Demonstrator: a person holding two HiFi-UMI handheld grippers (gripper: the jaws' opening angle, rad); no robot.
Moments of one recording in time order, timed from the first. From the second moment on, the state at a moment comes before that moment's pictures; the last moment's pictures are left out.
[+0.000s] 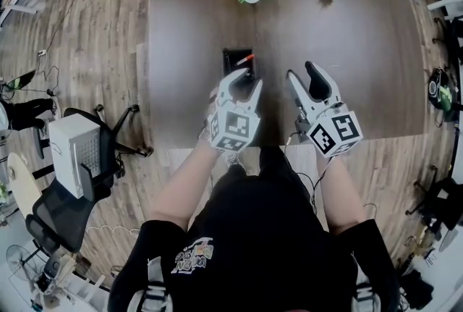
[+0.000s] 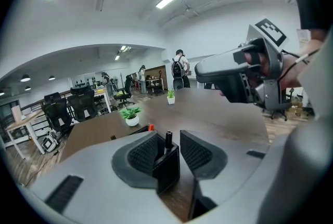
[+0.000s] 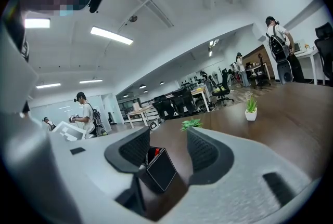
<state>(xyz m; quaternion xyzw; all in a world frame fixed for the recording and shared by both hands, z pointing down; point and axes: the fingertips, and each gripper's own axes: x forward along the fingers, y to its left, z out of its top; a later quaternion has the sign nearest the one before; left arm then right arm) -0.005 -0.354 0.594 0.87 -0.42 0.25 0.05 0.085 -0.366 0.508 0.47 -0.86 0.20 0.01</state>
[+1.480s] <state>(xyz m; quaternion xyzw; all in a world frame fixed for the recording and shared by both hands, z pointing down) -0.033 -0.340 0.511 0.86 -0.49 0.14 0.01 0.072 -0.335 0.465 0.45 -0.88 0.16 -0.01</state>
